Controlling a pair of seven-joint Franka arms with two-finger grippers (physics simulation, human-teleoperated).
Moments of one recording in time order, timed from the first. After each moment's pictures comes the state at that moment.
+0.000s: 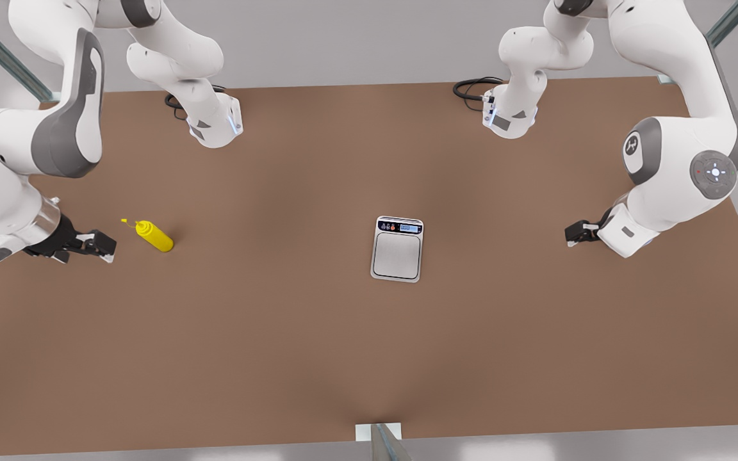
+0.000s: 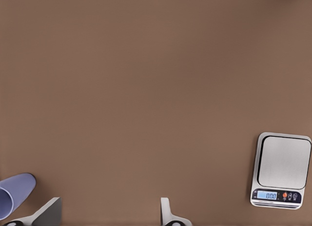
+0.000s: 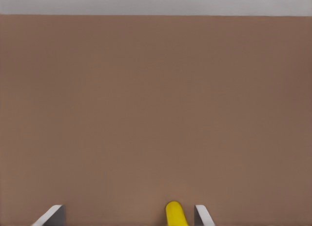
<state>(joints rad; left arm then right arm) -0.11 0.21 0.05 -1.55 -0.04 1.70 0.01 0.06 0.19 -0.12 -1.44 0.00 1.69 -0.05</state>
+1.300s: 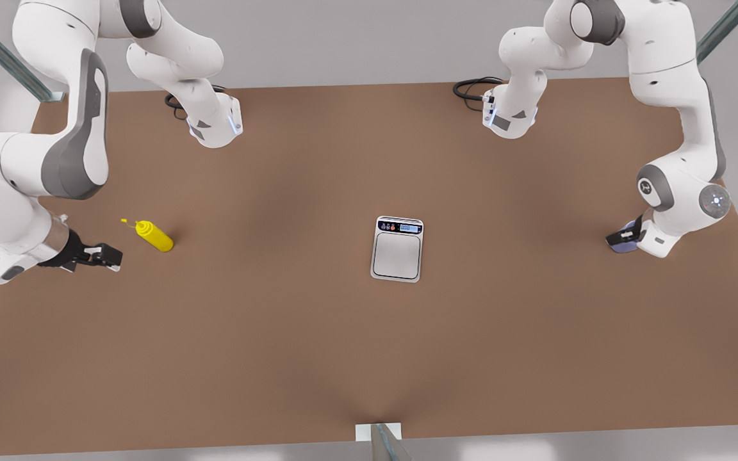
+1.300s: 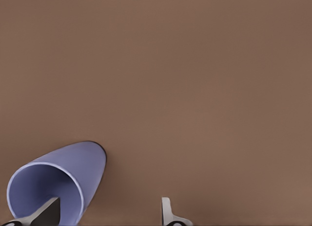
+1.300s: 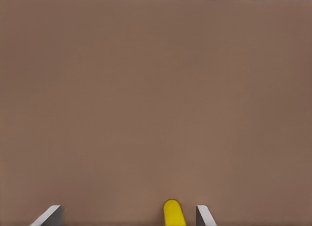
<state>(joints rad) -0.09 0.31 0.45 -2.11 -0.07 2.25 0.16 0.05 0.26 -0.13 -1.44 0.00 1.69 -0.05</state>
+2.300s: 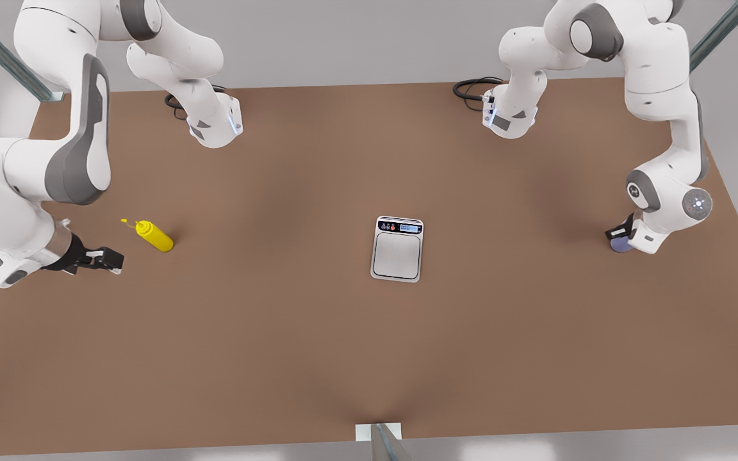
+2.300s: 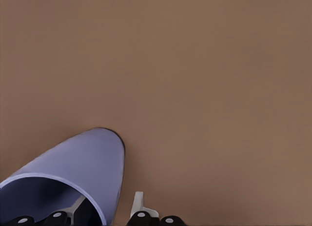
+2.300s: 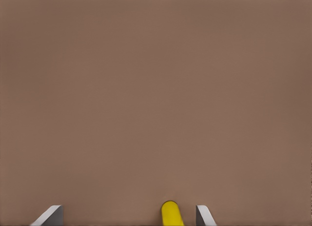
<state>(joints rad) -0.10 0.40 0.50 -2.18 -0.07 2.38 0.18 0.06 0.27 -0.13 -1.43 -0.01 1.69 -0.06</state>
